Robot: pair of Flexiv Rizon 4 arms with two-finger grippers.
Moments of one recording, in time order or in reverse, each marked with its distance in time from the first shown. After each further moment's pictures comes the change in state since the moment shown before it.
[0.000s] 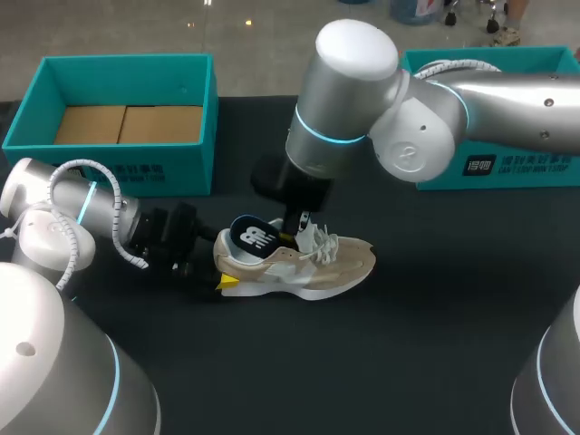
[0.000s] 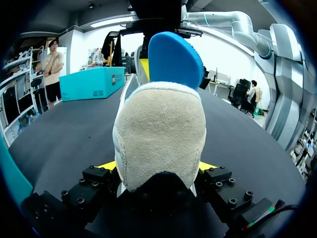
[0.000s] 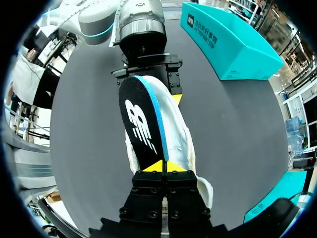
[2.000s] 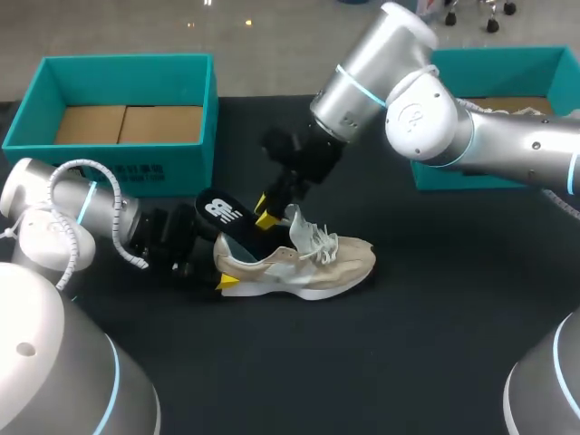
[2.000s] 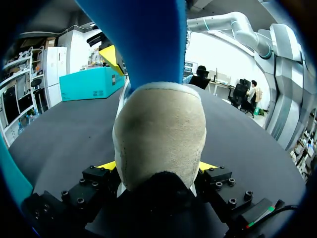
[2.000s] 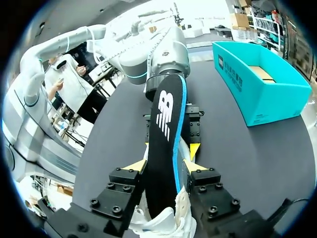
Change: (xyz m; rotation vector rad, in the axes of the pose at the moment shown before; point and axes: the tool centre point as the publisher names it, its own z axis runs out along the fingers) left arm 0.000 0.000 0.000 0.000 0.000 0.000; right arm -0.005 0.050 -0.006 -0.361 0.428 -0.144
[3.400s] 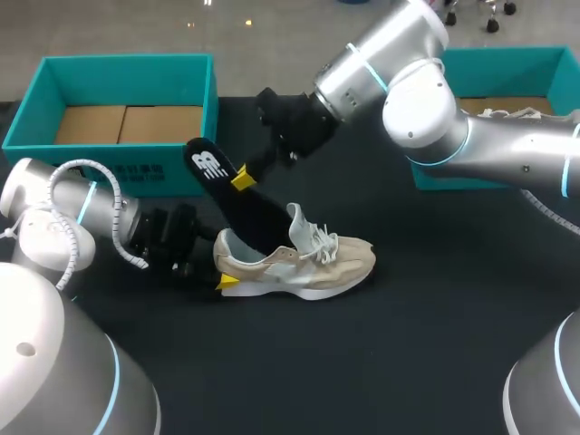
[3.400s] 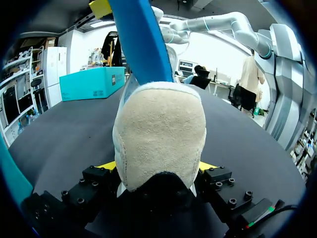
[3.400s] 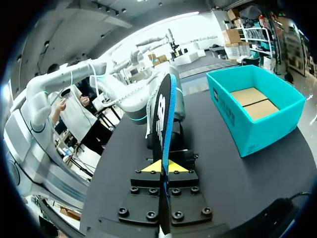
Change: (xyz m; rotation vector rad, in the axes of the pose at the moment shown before) left arm 0.000 0.000 0.000 0.000 0.000 0.000; right arm -0.007 0.072 -0.033 -0.253 0.011 0.072
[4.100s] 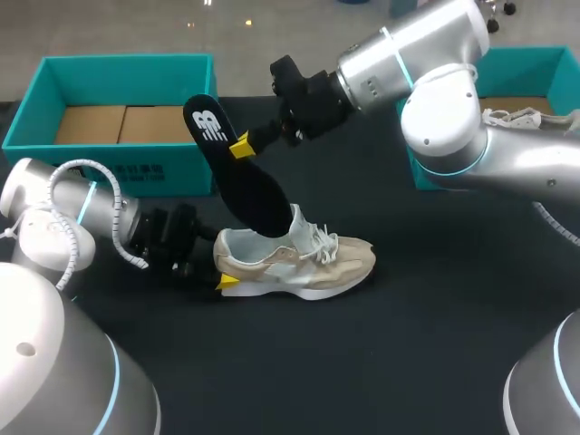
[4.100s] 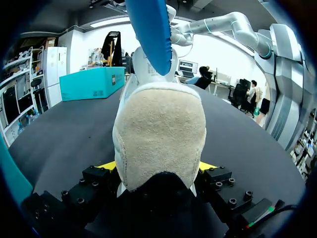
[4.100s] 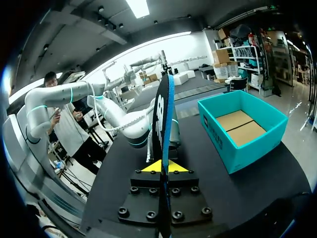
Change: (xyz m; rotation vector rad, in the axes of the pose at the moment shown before) left arm 0.000 0.000 0.000 0.000 0.000 0.000; right arm 0.020 0.045 -0.037 -0.163 -0.109 -0.017
